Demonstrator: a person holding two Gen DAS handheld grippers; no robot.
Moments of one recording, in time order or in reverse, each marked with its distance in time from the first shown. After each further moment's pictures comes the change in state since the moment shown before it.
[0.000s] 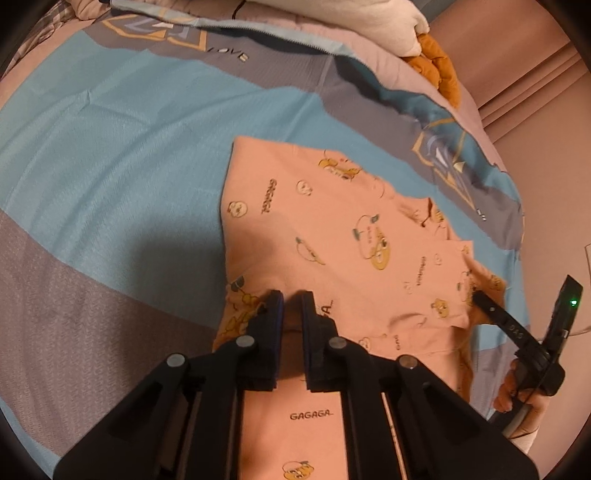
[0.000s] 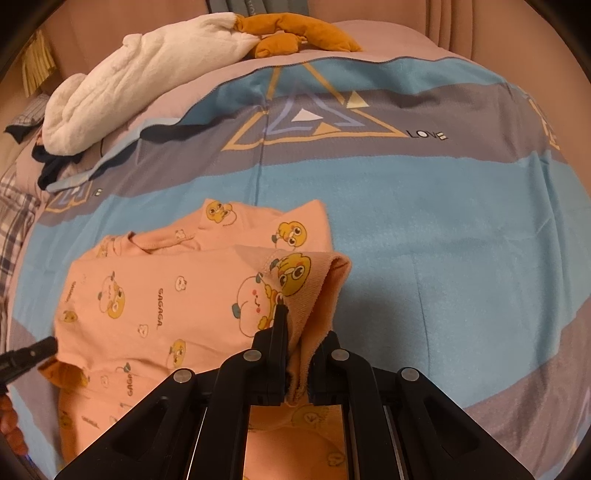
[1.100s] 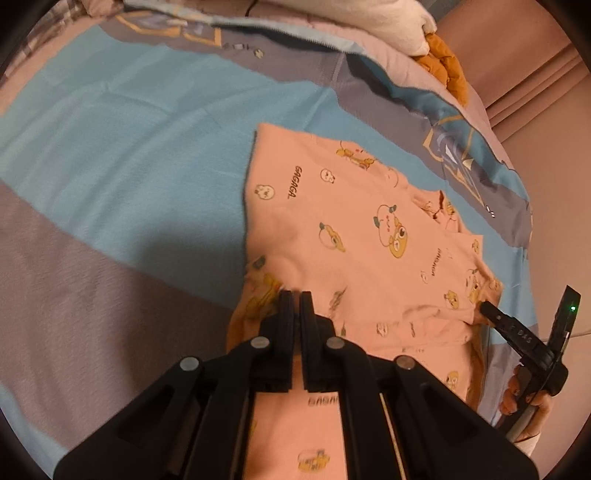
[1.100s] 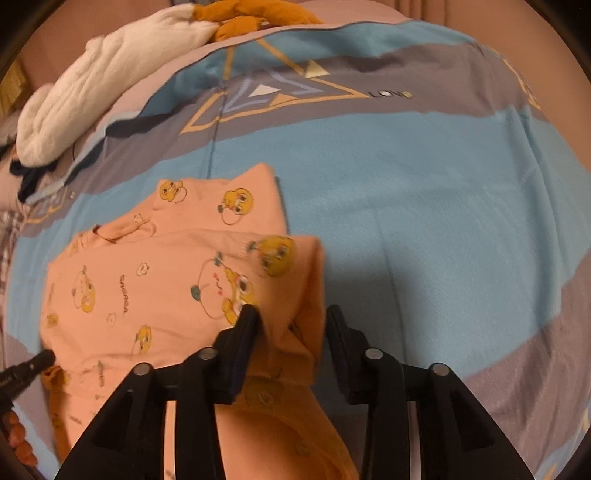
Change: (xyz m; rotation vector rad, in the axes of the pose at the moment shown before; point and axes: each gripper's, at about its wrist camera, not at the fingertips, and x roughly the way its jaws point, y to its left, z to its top) left arm -0.017 0.008 -0.016 0.000 -0.024 0.044; right arm -0.003 -0.027 -0.019 0.135 0.061 -0.018
